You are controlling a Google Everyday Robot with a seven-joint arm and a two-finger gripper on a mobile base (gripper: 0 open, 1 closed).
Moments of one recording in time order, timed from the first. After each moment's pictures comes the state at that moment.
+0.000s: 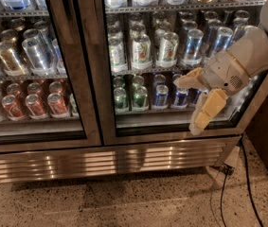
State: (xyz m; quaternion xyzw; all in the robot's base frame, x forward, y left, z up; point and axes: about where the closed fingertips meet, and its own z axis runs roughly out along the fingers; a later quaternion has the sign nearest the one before) arm 0.483 -0.130 0.863 -0.63 0.68 0.31 0.22
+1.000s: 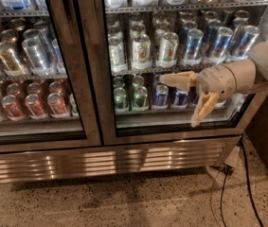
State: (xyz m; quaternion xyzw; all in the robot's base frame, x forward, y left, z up) arm 0.510 -0.114 0.862 -0.58 0.48 0.54 0.37
